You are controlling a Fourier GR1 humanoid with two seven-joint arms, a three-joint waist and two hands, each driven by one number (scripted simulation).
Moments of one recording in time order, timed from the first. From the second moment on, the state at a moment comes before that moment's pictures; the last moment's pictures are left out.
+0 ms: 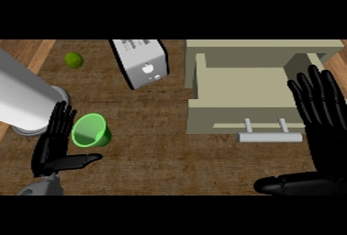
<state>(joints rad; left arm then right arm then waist) -0.08 0.15 0.24 -1.18 0.15 -0.17 -0.43 -0.07 -0.07 -0.02 -2.07 -0.12 0.11 0.12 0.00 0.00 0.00</state>
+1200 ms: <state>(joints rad) -0.34 0.25 0.29 -0.49 0.10 -0.23 -0.83 -0.09 -0.08 -0.04 -2.09 -0.14 0.13 0.17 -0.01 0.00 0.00</state>
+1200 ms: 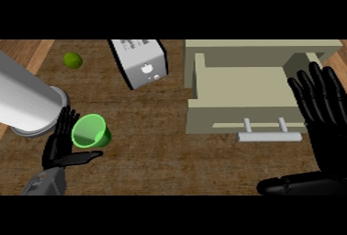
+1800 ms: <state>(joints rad) -0.43 0.24 0.30 -0.33 0.12 -0.25 -0.90 -0.10 -0.08 -0.04 -2.09 -0.15 0.13 0.18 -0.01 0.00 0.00</state>
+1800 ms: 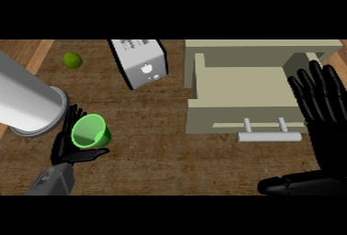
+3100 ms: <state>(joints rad) -0.47 0.19 0.30 -0.33 0.15 -0.32 -0.98 -0.10 -0.09 -0.06 -2.09 -0.16 0.13 0.19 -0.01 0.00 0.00</state>
